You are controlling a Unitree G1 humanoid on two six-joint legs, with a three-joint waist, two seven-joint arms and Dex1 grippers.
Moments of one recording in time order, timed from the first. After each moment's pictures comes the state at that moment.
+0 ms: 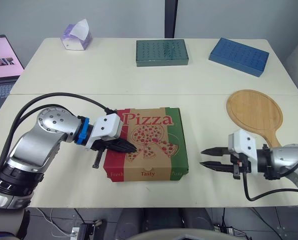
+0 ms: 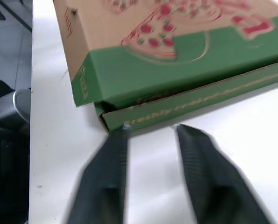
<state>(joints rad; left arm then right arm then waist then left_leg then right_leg) -0.45 0.96 -0.19 -0.24 -0.38 0.41 -1.43 0.00 -0.96 -0.10 -0.67 0.60 0.64 1.00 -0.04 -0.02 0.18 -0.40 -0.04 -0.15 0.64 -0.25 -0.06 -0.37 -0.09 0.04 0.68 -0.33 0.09</state>
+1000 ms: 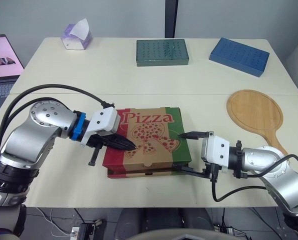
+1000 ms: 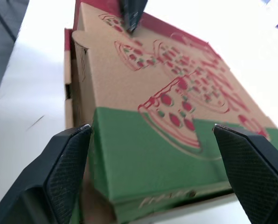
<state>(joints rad) -0.49 0.99 -0.17 -0.27 -0.44 0.49 -1.47 -0.13 -0.74 0.20 -0.70 0.26 0.42 0.84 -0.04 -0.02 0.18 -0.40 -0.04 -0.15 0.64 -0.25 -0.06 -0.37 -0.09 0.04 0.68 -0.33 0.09</state>
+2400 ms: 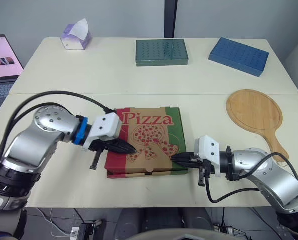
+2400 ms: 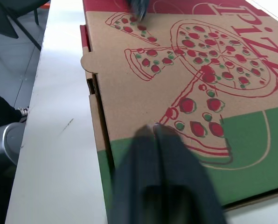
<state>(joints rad) -0.45 0.99 -0.07 -0.29 -0.49 0.50 -1.44 -0.13 -0.73 0.27 -0.63 0.37 0.54 0.85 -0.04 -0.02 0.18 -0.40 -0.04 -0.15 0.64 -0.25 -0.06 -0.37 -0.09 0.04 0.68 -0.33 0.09</state>
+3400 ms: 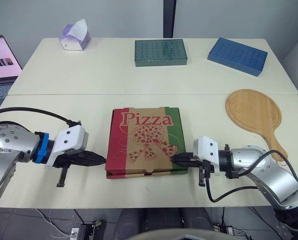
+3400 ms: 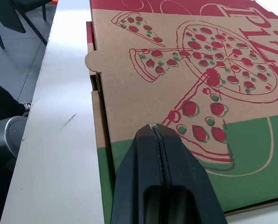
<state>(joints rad) -0.05 1.17 0.13 -0.32 -0.45 0.41 -1.43 -0.16 -0.72 0.29 -0.60 0.36 0.51 0.90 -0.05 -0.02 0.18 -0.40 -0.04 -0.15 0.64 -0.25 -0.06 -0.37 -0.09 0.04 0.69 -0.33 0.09</state>
